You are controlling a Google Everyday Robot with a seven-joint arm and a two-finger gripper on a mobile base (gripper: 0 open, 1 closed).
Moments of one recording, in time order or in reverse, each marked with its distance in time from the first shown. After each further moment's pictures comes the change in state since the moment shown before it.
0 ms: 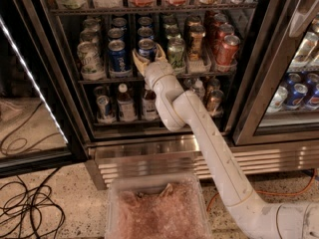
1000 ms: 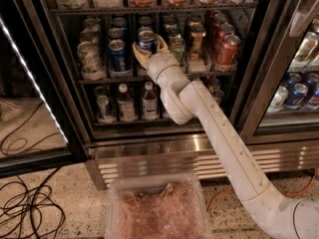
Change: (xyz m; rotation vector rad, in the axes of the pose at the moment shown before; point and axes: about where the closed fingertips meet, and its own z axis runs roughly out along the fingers) arm -0.036 -0.008 0.000 -0.042 0.002 -0.040
